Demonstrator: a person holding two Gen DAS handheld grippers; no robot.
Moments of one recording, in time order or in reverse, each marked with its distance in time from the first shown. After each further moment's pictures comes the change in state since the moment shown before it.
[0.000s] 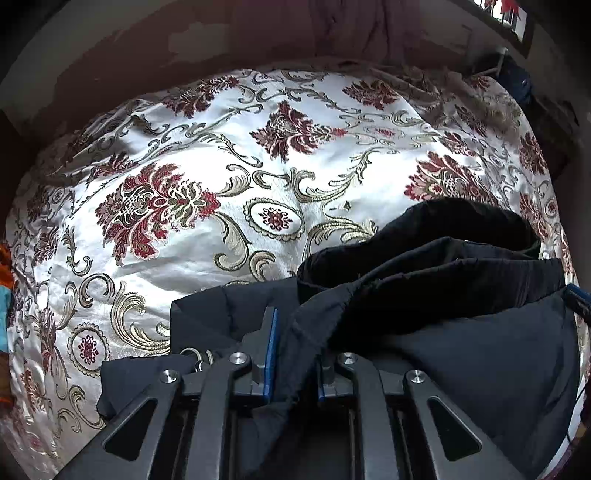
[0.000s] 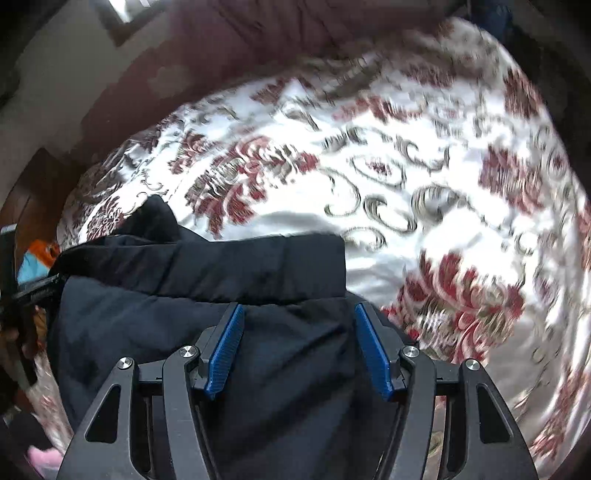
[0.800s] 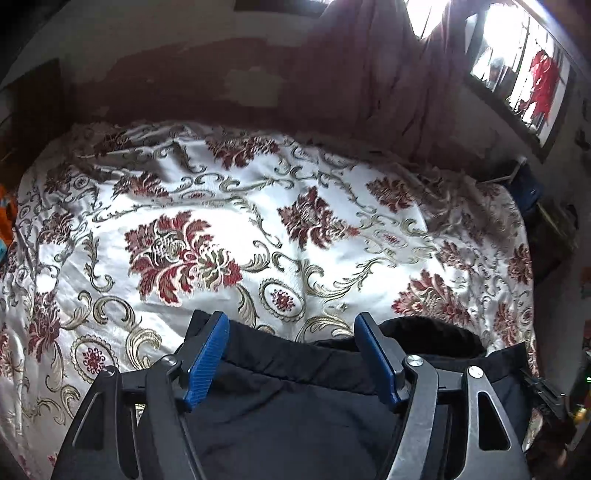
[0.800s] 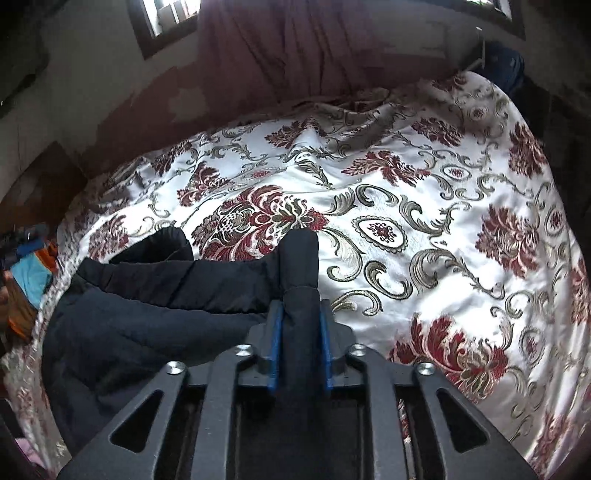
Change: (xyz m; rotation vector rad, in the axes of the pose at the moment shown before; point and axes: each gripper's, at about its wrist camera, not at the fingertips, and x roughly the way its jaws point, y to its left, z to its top) left arm -0.067 0.041 0.034 -0.263 -0.244 -0.073; right arm -0.029 0.021 0.022 -0.140 -0.208 -0.041
